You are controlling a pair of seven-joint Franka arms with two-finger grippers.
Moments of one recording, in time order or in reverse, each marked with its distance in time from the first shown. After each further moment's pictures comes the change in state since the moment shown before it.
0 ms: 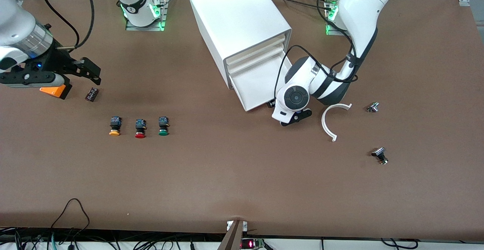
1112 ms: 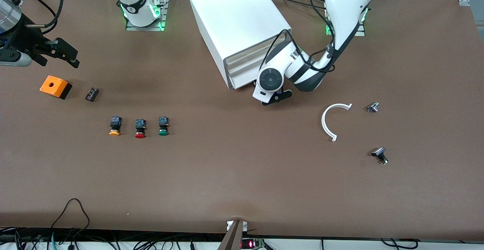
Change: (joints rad) left arm -0.008 -0.001 -0.161 -0.066 0.000 -0.037 -0.101; right arm -0.036 -0.077 -0.030 -0.001 0.000 -0.117 0.002
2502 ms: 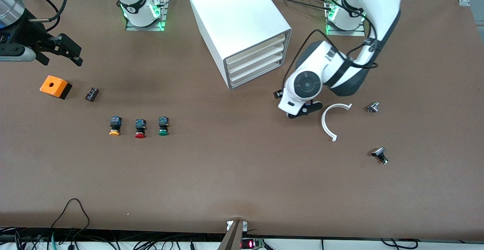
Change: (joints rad) left arm 0.207 -0.129 -0.020 0.086 0.116 -0.148 0.141; right arm 0.000 0.000 0.034 0.036 0.000 -0.002 -0.003
